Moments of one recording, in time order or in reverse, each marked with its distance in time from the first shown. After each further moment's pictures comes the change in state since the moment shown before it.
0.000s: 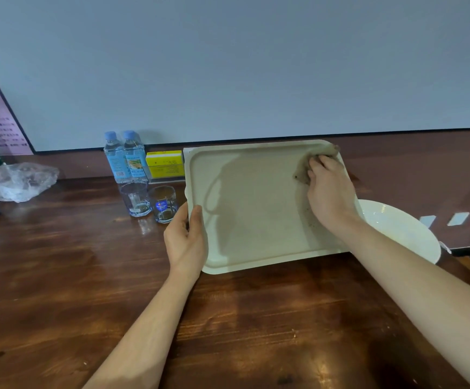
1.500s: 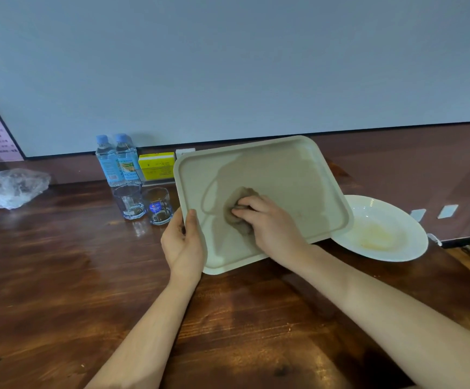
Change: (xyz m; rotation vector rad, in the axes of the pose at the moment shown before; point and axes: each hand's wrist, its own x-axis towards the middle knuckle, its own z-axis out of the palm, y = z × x) left_hand -0.008 -0.009 0.004 -0.032 0.033 -0.047; right_hand -0.083 -0.073 0.019 0.243 -0.186 -0.499
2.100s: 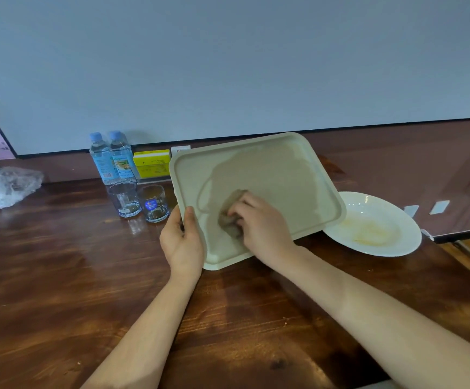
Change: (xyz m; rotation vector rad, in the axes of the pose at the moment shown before) left_hand -0.003 0.000 0.005 0.027 0.036 -0.005; right_hand -0.004 -0.021 0.000 0.068 -0.002 0.144
